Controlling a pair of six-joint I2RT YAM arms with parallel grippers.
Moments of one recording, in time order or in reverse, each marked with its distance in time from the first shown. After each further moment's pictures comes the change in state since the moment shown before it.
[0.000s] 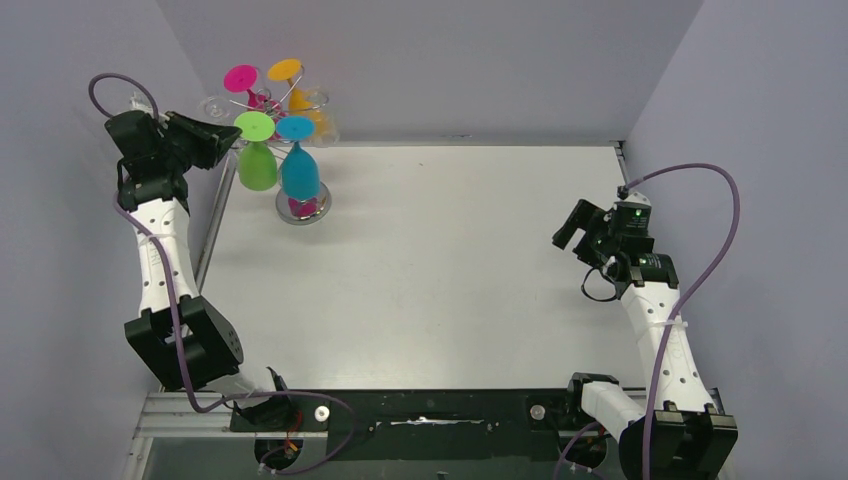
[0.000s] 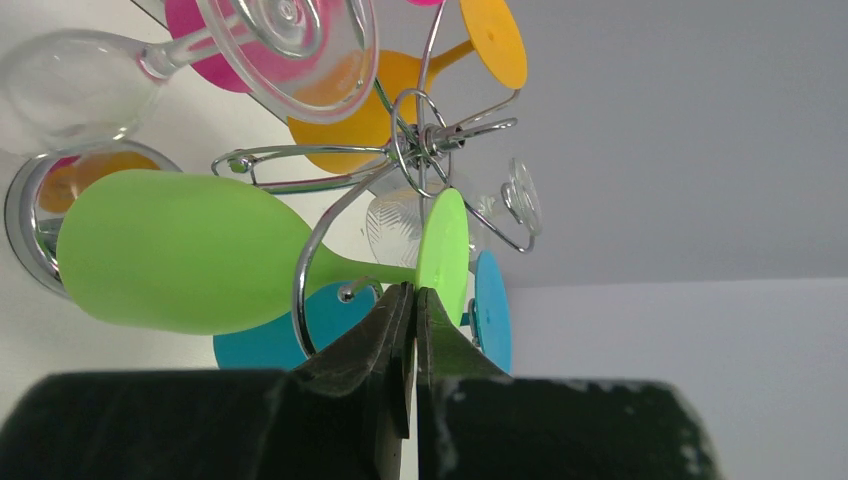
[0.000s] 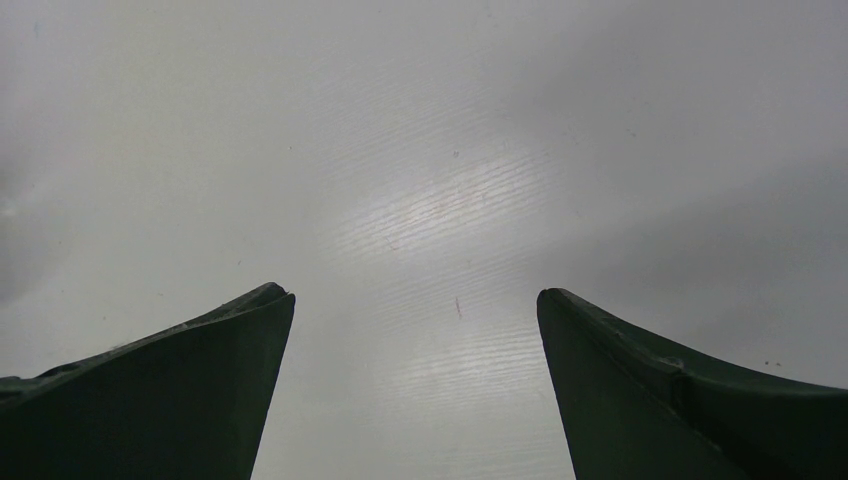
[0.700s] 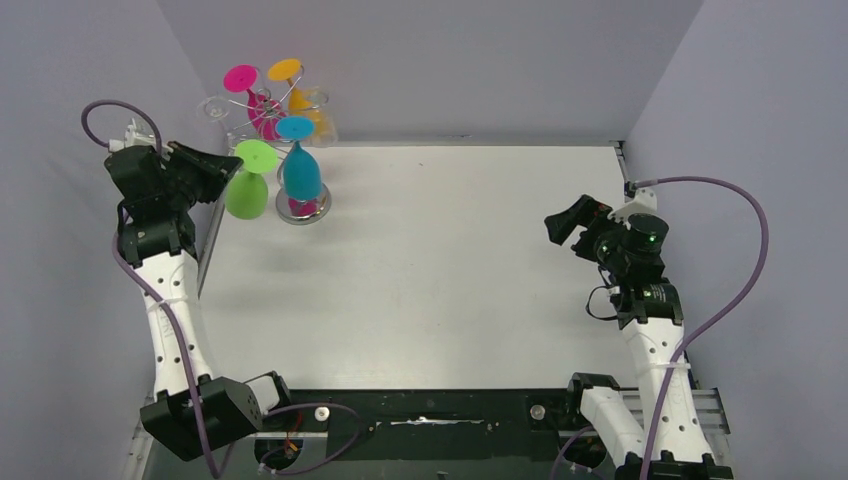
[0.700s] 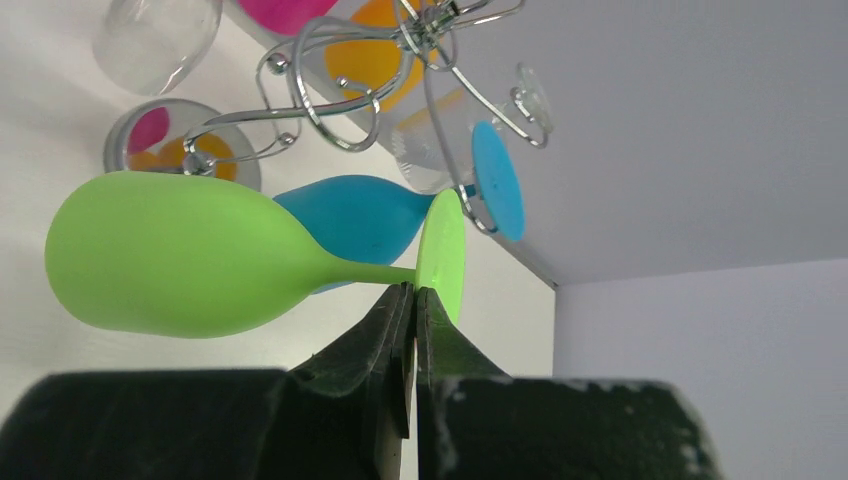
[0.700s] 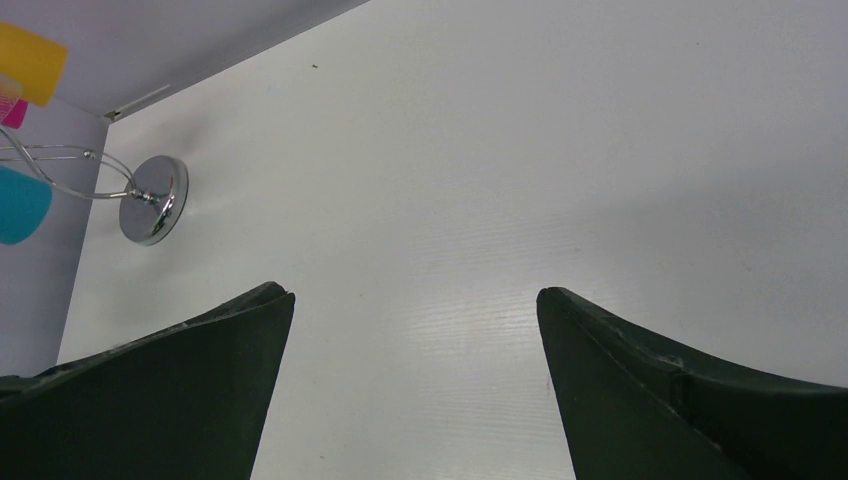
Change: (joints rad) left arm -0.018 -0.317 -0.179 -0.119 -0.078 0.106; right arm 0.000 -0.200 -0.083 0.241 -0.197 0.005
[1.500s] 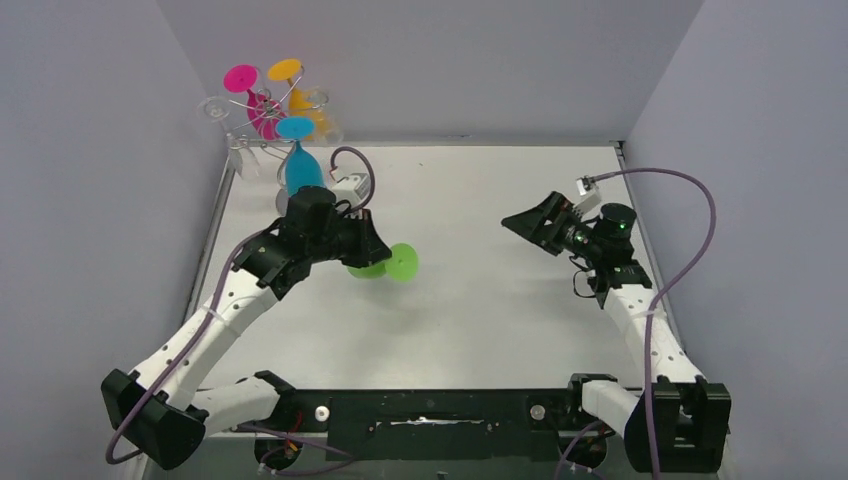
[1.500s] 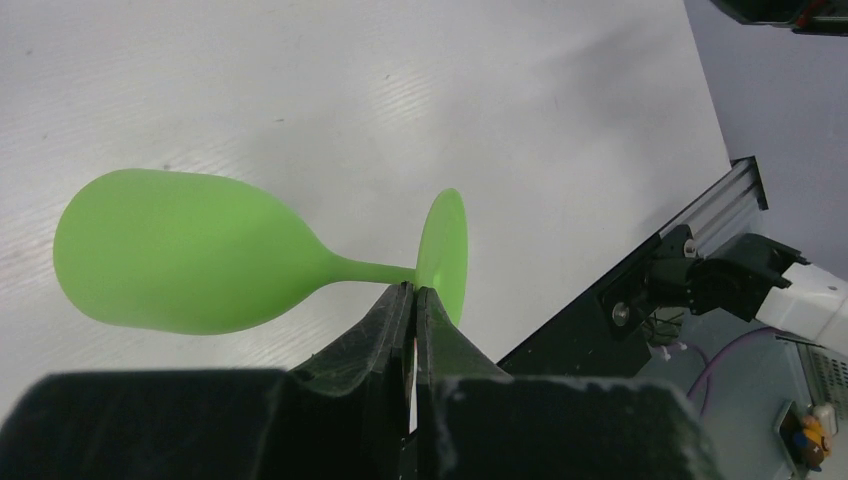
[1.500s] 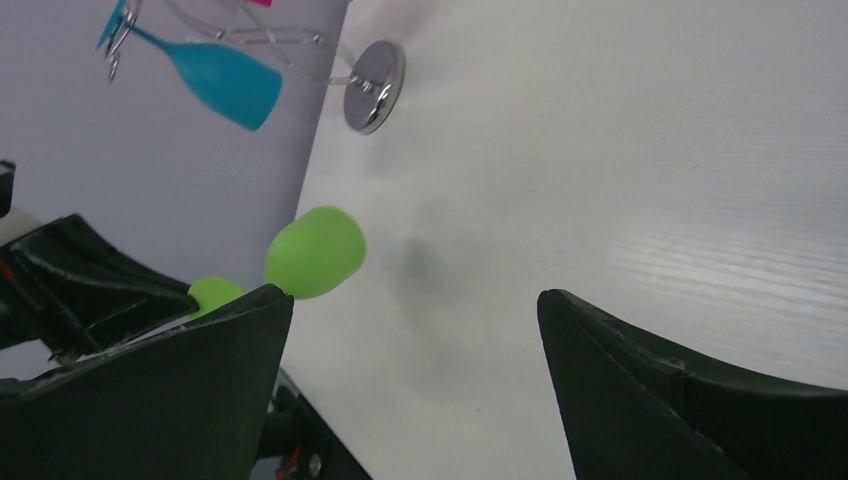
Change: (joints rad) left arm -0.916 -0.102 -0.235 -0.218 -0.220 0.420; right arm 0.033 0.211 -0.143 0.407 -0.435 0.269
